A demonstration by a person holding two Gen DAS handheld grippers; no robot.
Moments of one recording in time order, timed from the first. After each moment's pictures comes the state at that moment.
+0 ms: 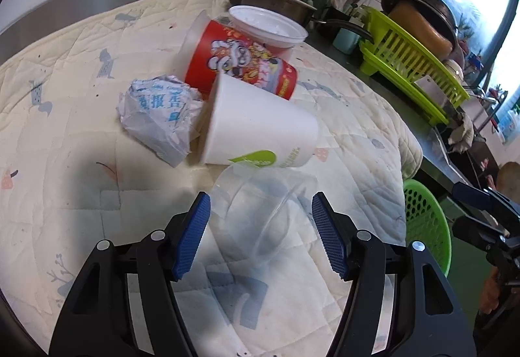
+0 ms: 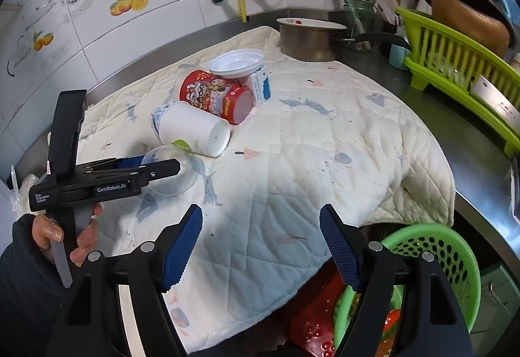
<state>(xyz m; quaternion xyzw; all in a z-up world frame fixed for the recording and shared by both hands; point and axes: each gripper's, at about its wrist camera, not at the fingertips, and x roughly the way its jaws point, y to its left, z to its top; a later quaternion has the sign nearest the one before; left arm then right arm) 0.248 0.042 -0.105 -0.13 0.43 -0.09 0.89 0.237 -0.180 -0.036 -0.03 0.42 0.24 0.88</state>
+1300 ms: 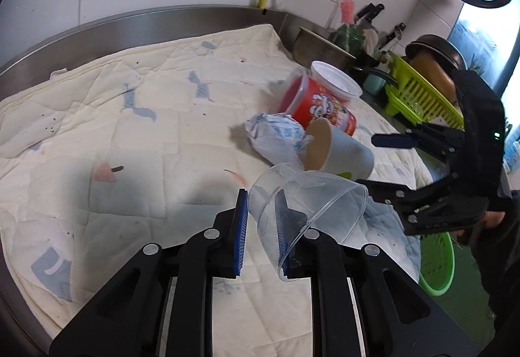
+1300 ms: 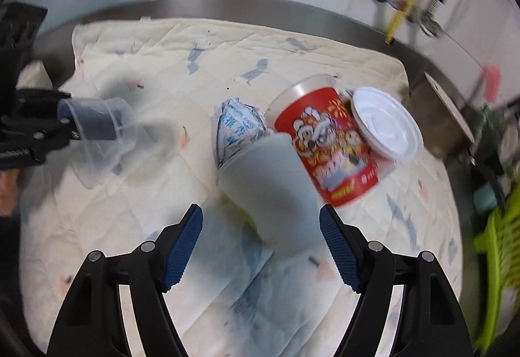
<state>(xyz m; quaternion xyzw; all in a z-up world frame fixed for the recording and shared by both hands) 0.191 0.150 -0.075 -0.16 0.38 -0.04 0.91 0.309 -0.007 -0.057 -0.30 0.39 0.39 0.78</state>
